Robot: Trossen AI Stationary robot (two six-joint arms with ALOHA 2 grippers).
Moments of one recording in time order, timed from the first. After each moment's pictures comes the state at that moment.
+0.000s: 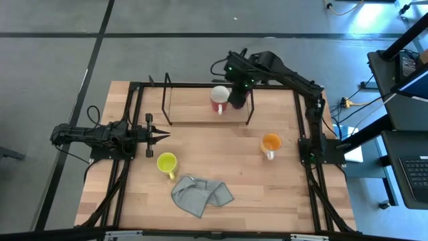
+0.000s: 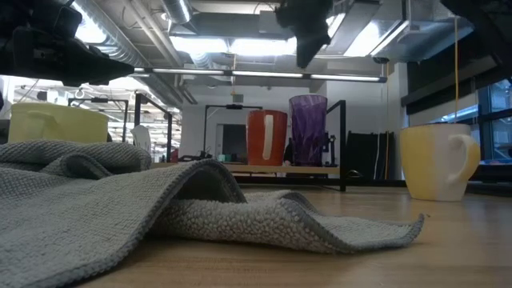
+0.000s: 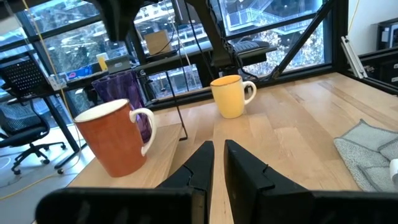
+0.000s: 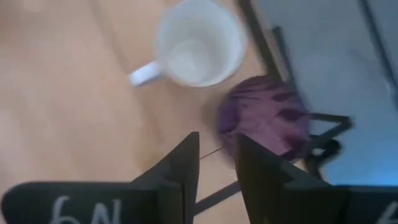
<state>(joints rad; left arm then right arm) -0.04 0.04 0.02 -0.01 -0.17 0.24 -0.36 1.99 2.34 -1.56 0.16 0.03</state>
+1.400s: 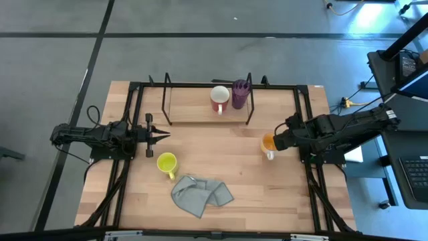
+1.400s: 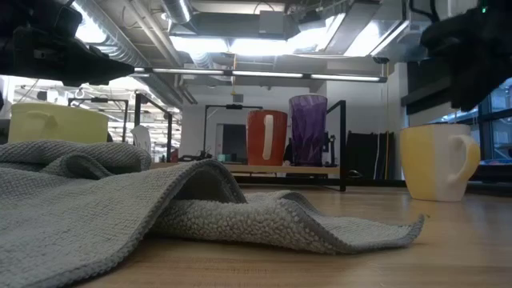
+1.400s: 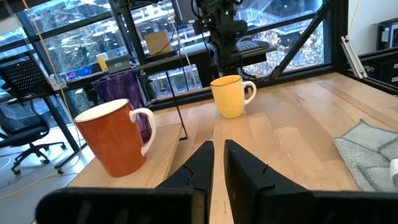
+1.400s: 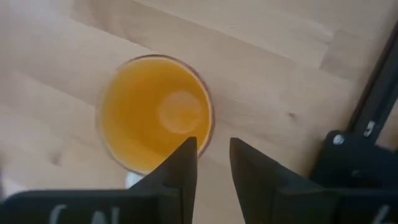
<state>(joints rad) -0.04 0.04 0.02 -0.01 -0.17 0.24 0.20 0.92 0.82 -1.24 0.27 1.39</state>
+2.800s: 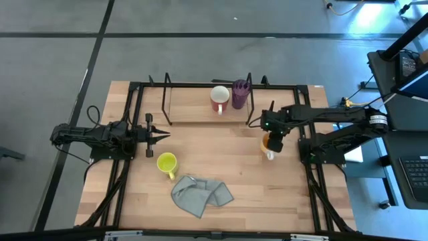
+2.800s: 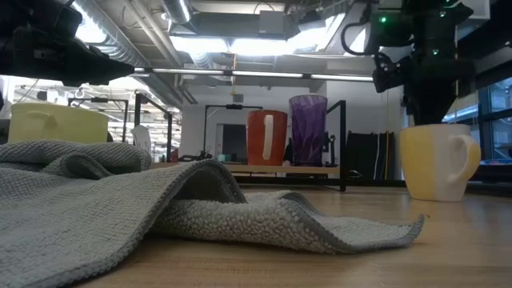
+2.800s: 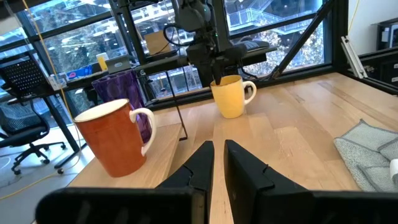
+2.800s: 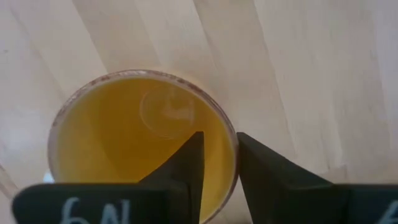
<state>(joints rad) -0.04 0.04 0.02 -0.01 -0.17 0.24 -0.18 1.24 0.85 -1.05 0.05 0.18</state>
